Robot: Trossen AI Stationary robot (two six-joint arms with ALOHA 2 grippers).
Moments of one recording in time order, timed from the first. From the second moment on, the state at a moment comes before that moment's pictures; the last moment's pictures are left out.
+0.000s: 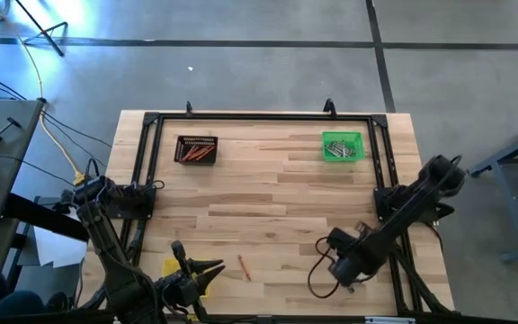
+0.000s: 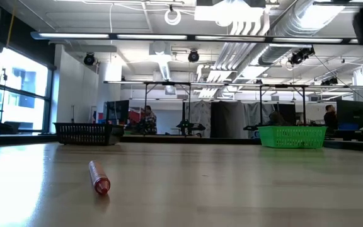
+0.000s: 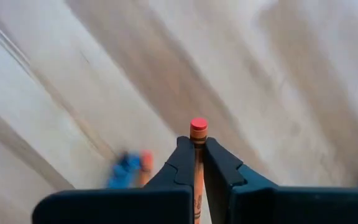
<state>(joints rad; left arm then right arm) -1.00 1.85 1.74 -1.10 -1.34 -0.78 0.78 1.63 1.05 -1.02 0.15 1.43</state>
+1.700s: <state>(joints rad) -0.50 1.86 1.31 0.08 -0.56 -0.07 0.75 1.40 1.05 -0.23 0.81 0.51</state>
